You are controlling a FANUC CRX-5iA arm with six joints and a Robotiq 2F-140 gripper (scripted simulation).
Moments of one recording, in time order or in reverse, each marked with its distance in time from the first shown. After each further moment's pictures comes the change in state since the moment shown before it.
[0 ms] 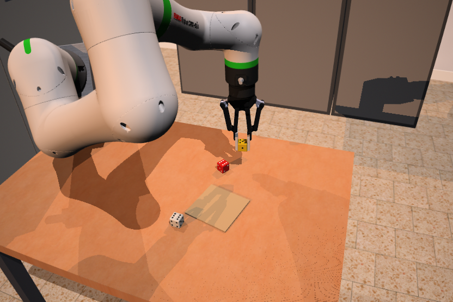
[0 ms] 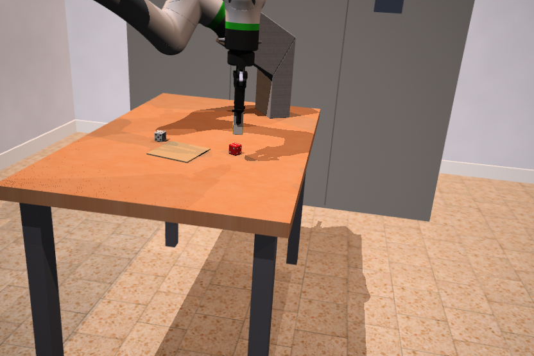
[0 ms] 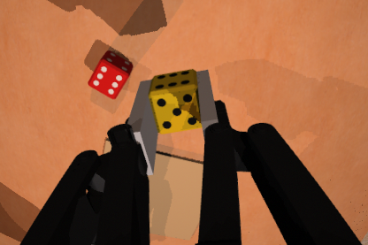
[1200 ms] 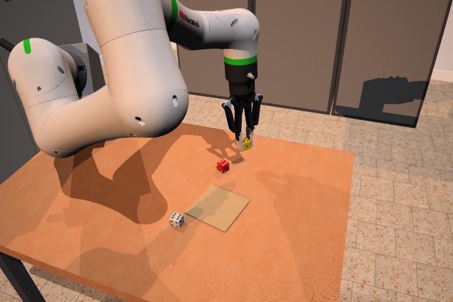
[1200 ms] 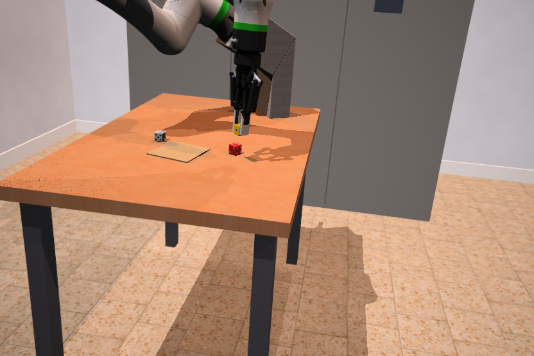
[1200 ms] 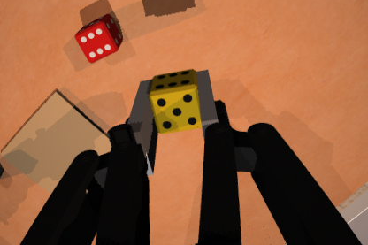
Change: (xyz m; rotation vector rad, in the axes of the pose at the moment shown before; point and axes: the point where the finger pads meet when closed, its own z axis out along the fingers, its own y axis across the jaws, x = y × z) arm 0.009 0.005 0.001 -0.017 -0.058 -0.576
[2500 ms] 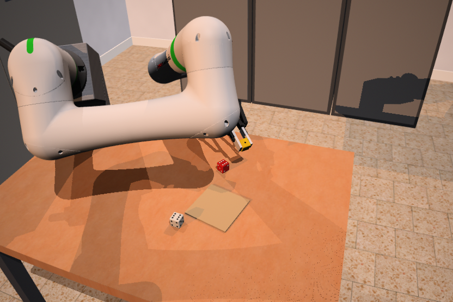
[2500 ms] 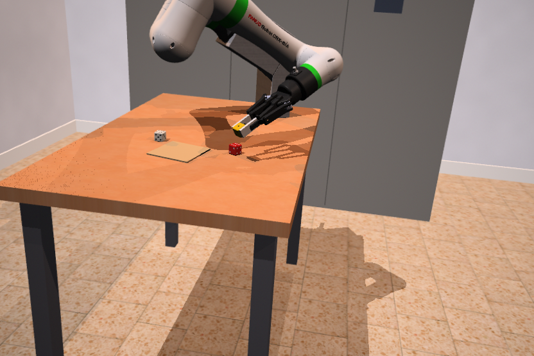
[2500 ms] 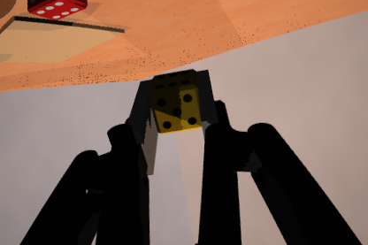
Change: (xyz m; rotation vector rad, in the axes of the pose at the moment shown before) arm 0.018 -0.002 0.012 0.006 -1.015 -0.001
